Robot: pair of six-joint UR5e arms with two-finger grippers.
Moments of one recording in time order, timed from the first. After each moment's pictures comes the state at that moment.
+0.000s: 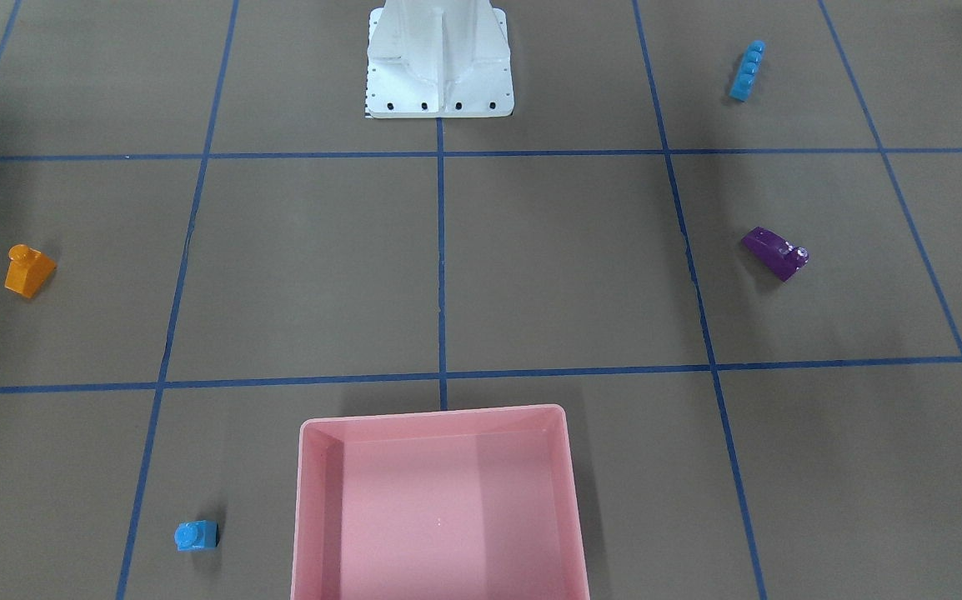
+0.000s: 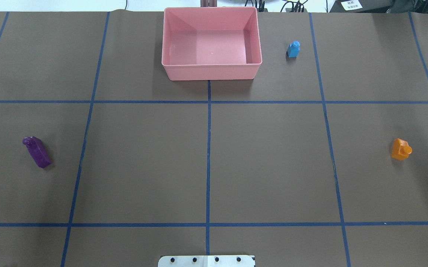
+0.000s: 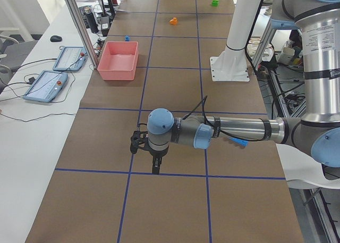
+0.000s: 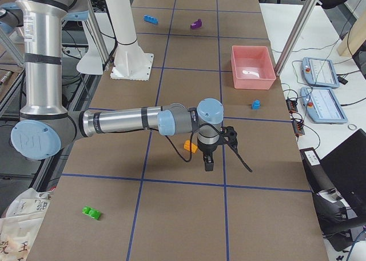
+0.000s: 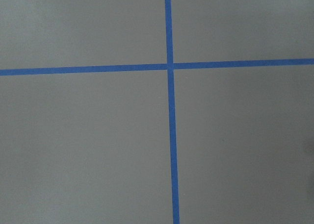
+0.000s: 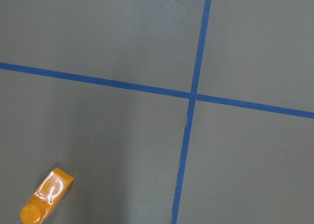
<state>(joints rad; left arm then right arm) -1.54 -1.40 -1.76 -1.73 -2.35 -0.09 1.49 -1.63 1.77 -1.56 2.29 0.02</state>
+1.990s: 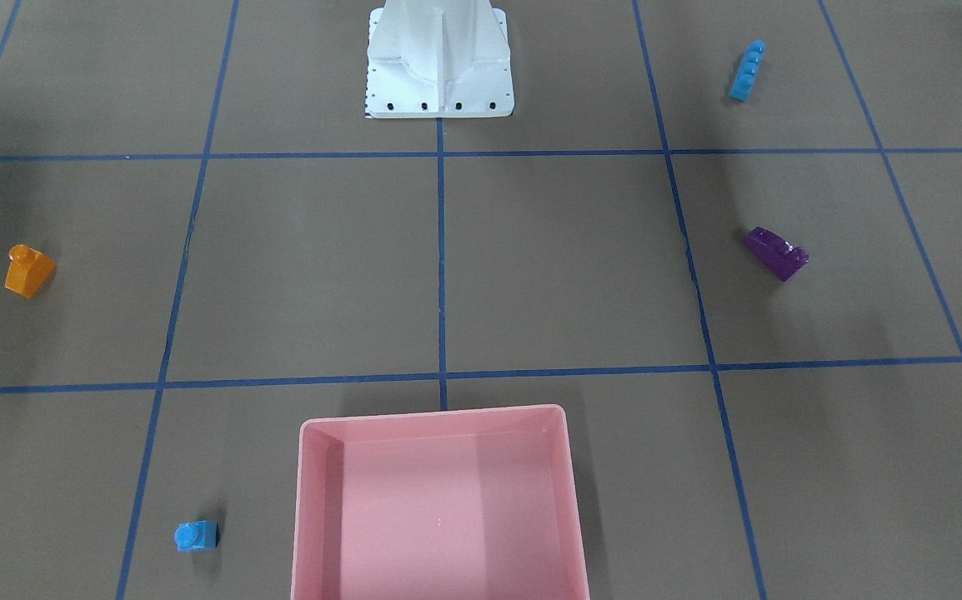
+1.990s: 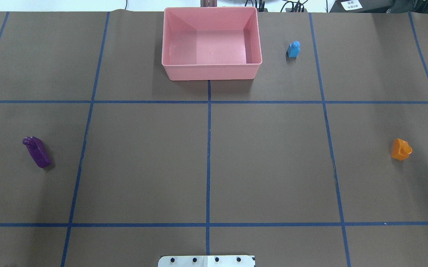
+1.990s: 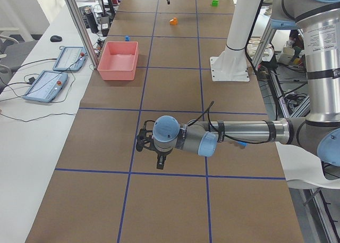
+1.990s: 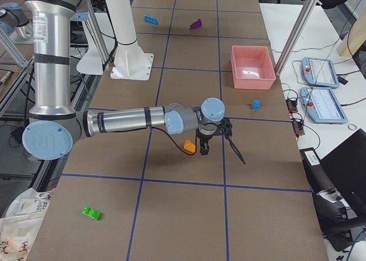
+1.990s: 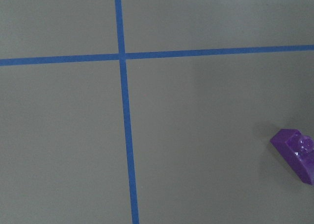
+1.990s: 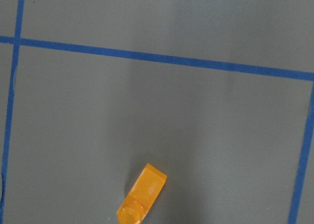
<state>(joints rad) -1.53 -1.36 -1.73 -1.87 -2.52 -0.09 1.29 -1.62 1.74 -1.44 2.45 0.28</state>
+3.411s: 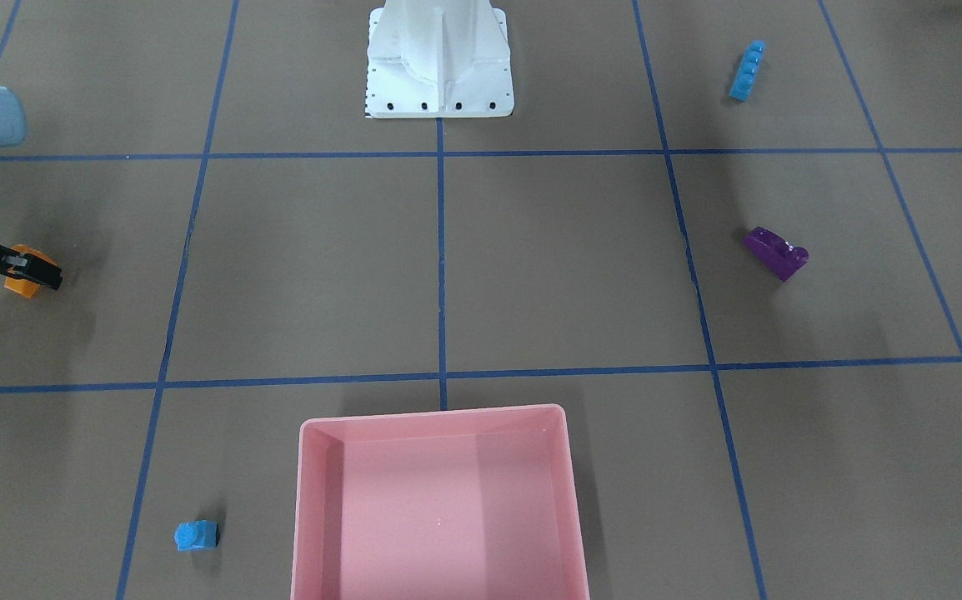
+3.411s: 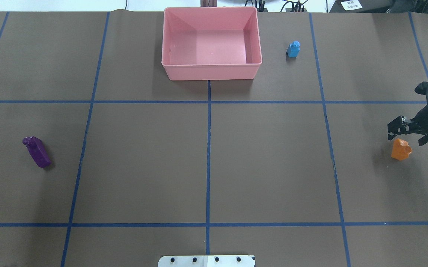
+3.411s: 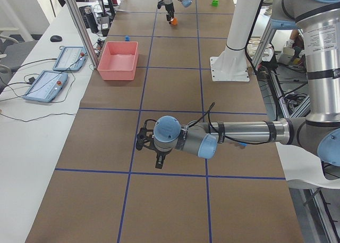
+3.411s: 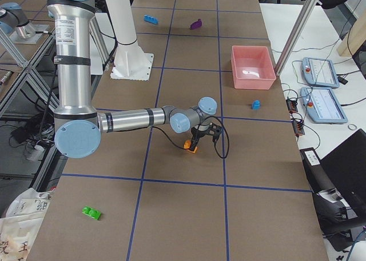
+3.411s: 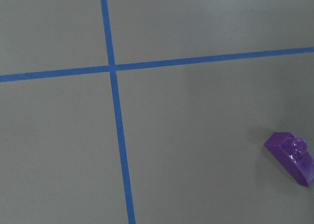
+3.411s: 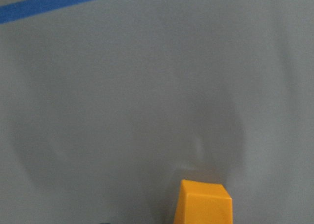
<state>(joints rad) -1.52 -1.36 -1.73 -1.91 -2.52 -0.10 0.99 -1.58 1.63 -1.31 2.26 0.92</state>
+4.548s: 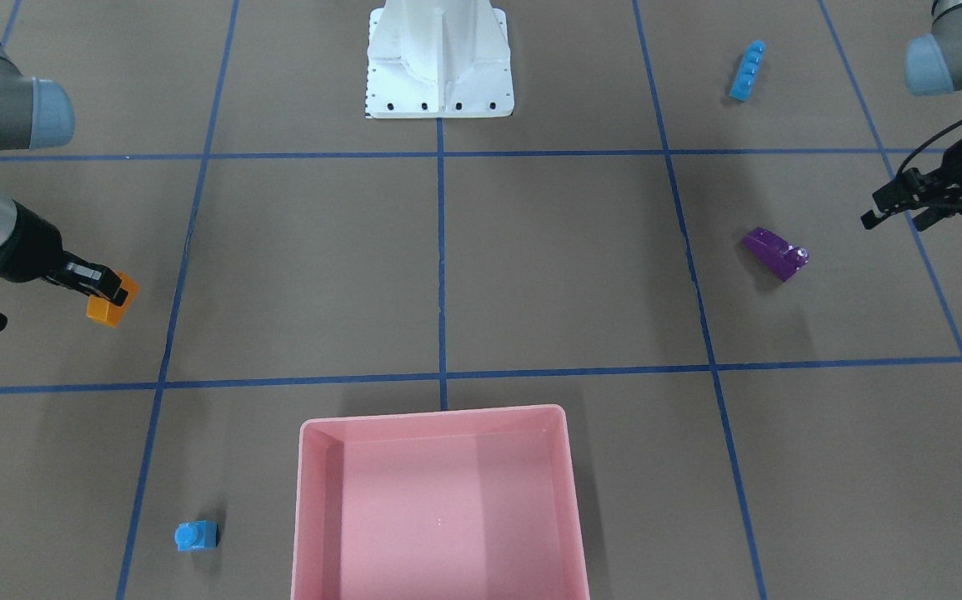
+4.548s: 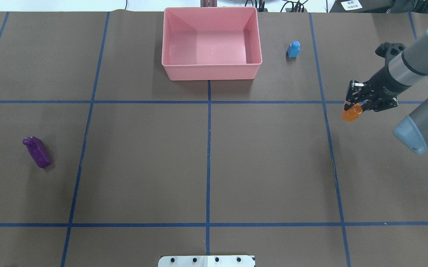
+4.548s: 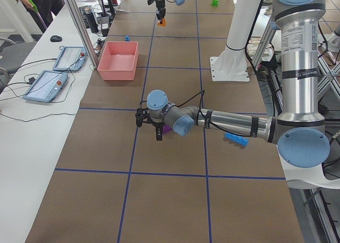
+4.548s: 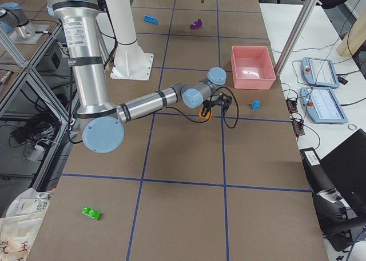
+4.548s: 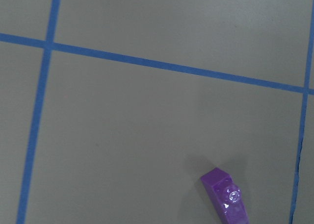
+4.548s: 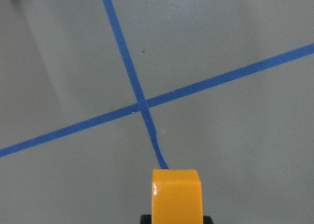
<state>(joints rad) -1.15 -1.47 -1.77 -2.05 -2.39 -0.76 1.02 -1.30 1.72 -1.39 2.34 1.13</state>
